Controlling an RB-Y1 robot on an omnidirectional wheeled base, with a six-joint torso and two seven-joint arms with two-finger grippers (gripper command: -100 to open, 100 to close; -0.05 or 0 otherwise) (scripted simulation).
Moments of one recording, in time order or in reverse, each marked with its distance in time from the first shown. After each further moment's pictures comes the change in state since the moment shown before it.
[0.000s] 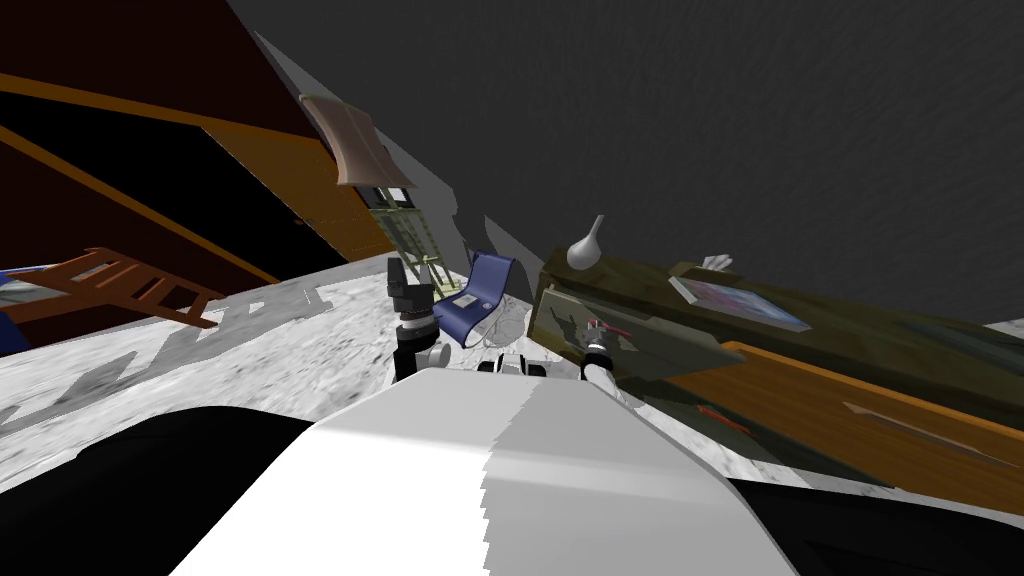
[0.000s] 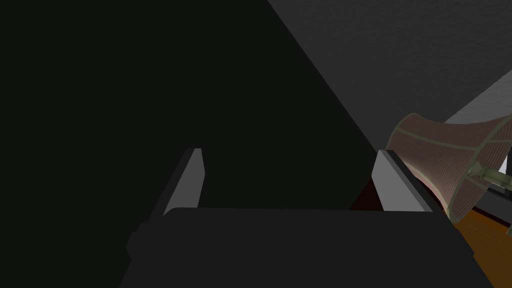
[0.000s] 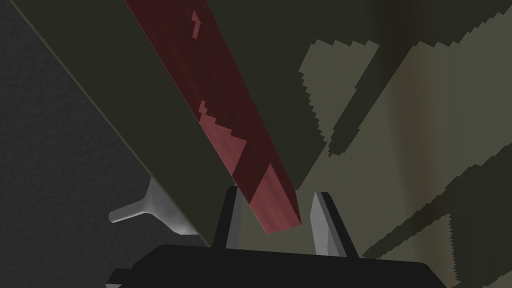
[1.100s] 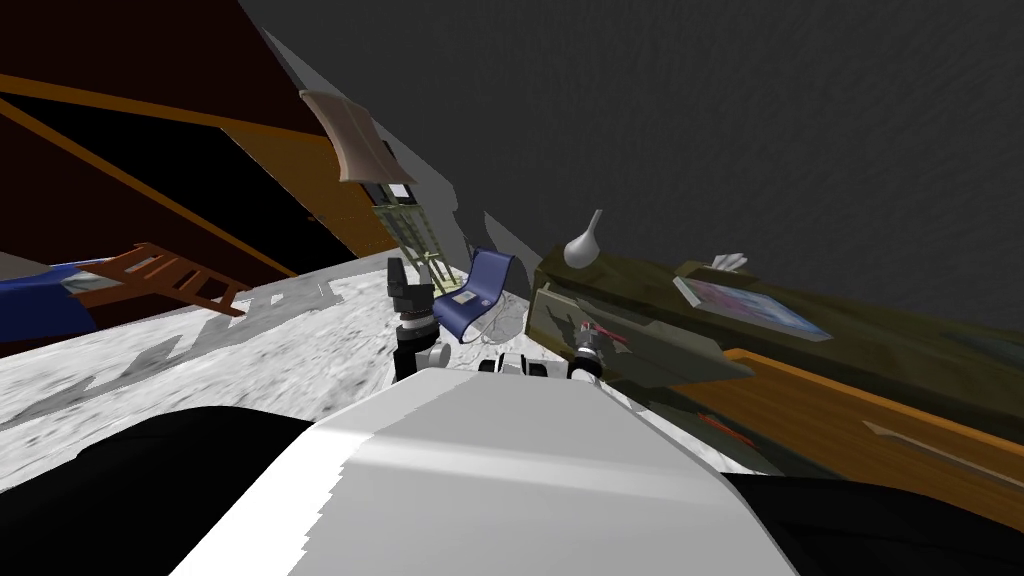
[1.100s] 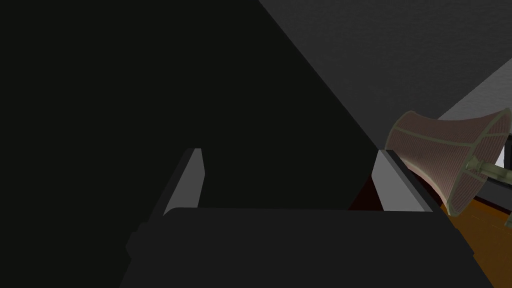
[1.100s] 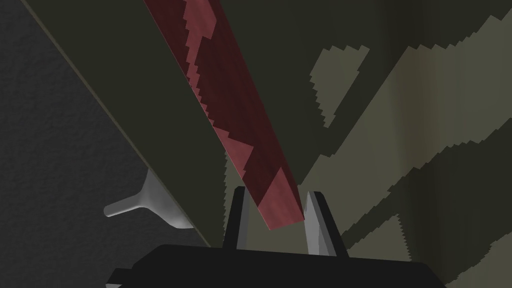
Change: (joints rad) left arm 0.000 0.000 0.000 0.000 0.000 0.000 0.000; right arm 0.149 0.288 -0.106 -0.213 0.180 -0.106 0.158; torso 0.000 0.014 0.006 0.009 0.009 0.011
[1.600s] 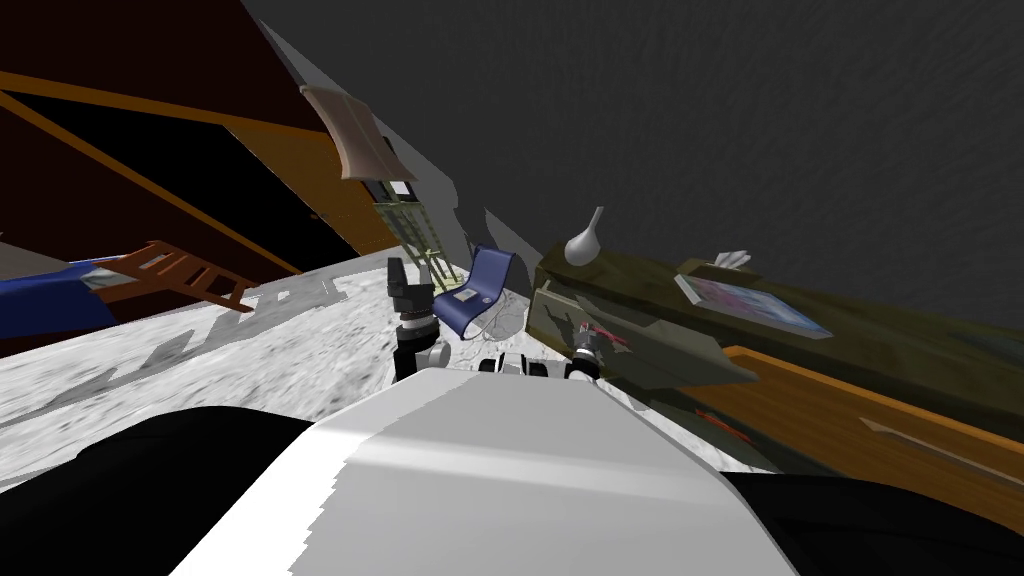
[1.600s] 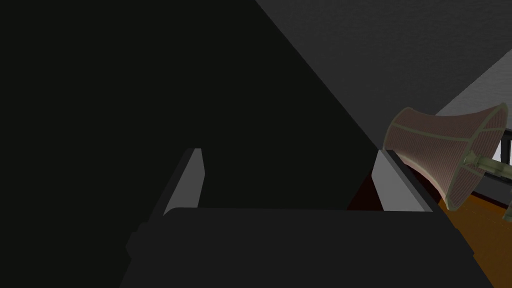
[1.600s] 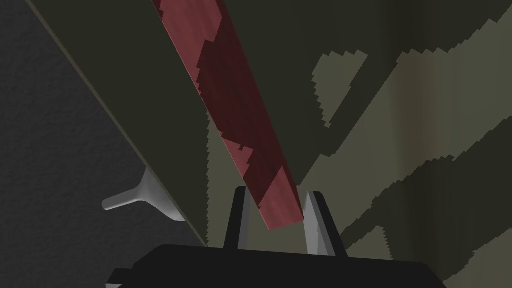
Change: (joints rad) left arm 0.000 0.000 0.000 0.000 0.000 0.000 0.000; right arm 0.043 0.072 -0.014 -0.055 0.047 -0.028 0.038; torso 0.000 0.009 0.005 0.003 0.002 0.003
